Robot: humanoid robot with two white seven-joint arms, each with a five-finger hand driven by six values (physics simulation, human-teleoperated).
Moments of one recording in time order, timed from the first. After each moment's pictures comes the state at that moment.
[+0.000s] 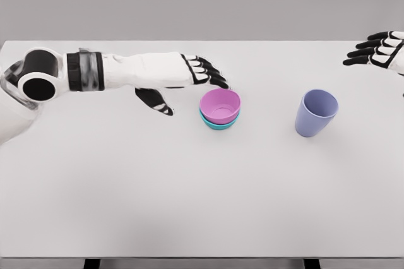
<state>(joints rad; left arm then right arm) -0.86 0.65 -0.80 -1.60 -0.09 -0.48 -0.61 -0.32 -1.21 0.10 -1.75 0.16 -0.61 0.61</state>
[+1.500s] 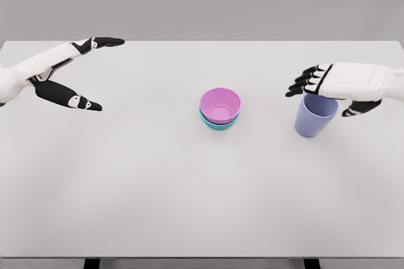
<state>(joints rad) -0.45 0.85 -0.39 -1.55 0.42 -0.49 -0.61 -0.72 -1.05 0.69 -1.61 0.24 -0.61 0.61</state>
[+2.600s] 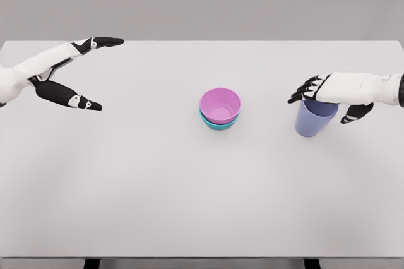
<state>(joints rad) -0.45 0.84 -0.39 -1.53 0.42 -0.50 -0.61 -0.77 -0.98 0.80 -1.44 0.28 -0.61 0.61</state>
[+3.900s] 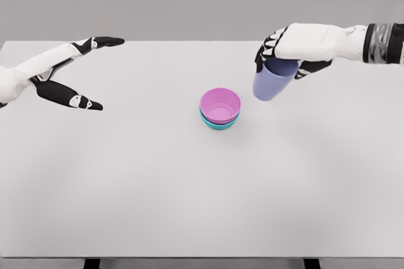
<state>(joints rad) -0.45 0.83 -0.39 -1.53 0.42 -0.50 -0.61 -0.96 -0.79 0.80 -1.43 0.28 -0.61 0.61</state>
